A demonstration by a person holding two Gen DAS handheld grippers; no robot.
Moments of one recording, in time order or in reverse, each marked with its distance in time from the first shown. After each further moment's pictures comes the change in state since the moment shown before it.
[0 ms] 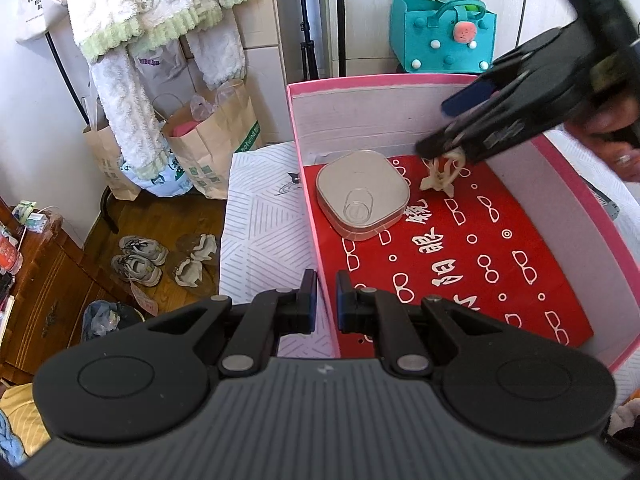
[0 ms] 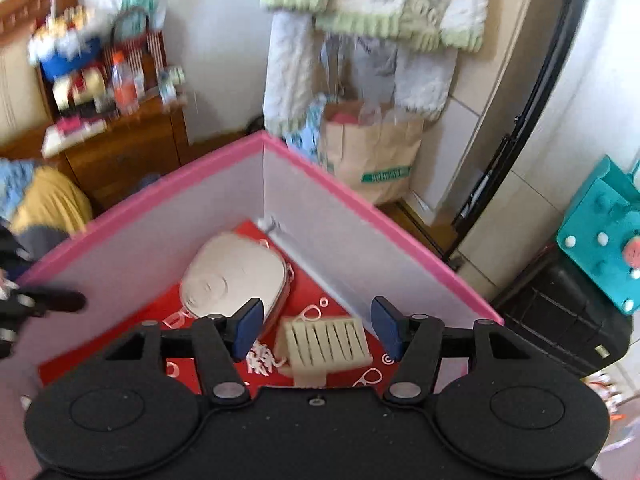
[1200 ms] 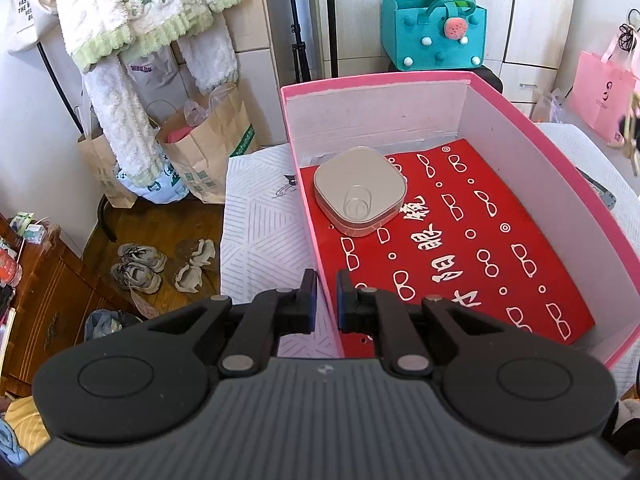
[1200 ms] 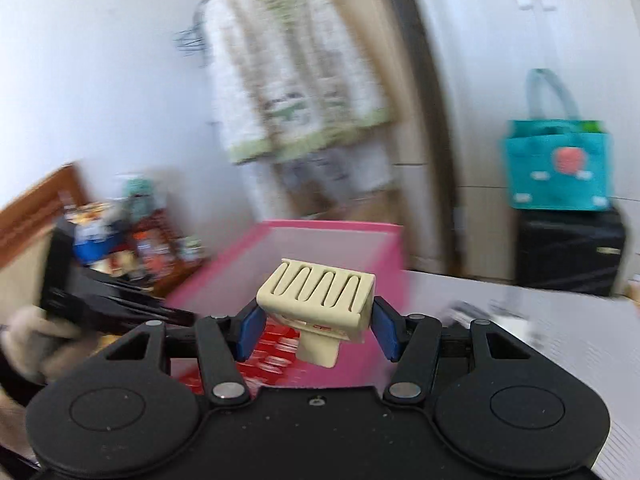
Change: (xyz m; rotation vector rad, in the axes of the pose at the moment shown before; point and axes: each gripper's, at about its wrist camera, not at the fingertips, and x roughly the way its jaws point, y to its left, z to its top) left arm 0.000 0.000 0.001 0.033 0.000 -0.006; right arm -0.135 0.007 -0.126 0.336 -0.374 0.138
